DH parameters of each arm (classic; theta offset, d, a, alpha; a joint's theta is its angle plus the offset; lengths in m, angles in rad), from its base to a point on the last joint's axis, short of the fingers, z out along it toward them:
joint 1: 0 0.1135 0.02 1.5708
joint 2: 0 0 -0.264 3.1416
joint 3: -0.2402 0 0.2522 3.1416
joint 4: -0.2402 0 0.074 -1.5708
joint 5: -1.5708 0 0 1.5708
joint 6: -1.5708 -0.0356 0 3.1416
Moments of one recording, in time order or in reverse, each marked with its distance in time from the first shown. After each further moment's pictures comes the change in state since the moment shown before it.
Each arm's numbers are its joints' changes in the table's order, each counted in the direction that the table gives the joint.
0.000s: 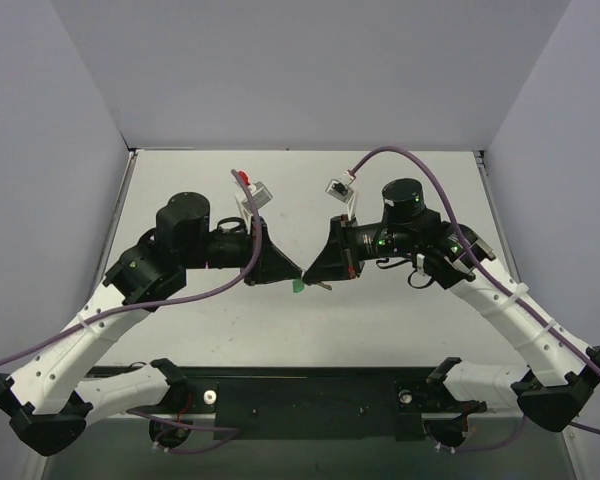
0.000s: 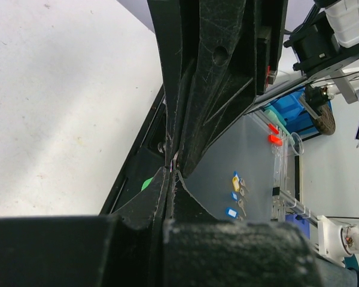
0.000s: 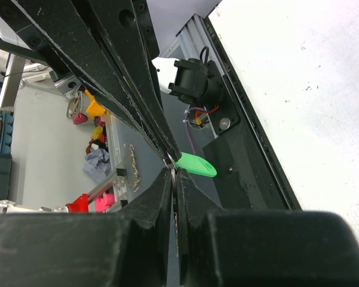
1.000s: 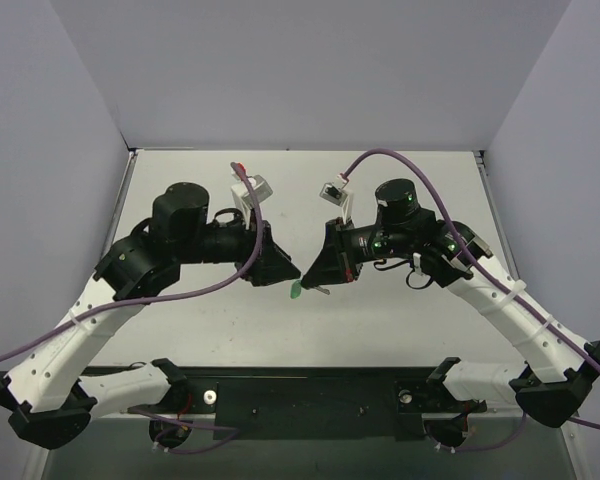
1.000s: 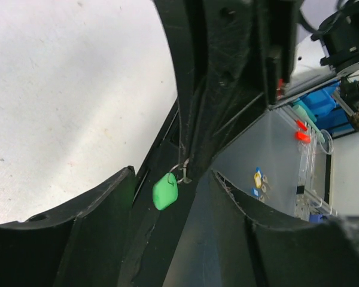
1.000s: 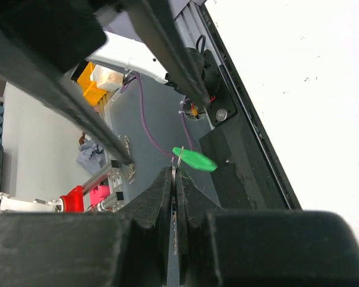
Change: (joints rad) left arm -0.001 -0.072 -0.163 -0.219 0.070 -0.134; right arm 0.029 -0.027 -0.045 -0.079 -0.018 0.052
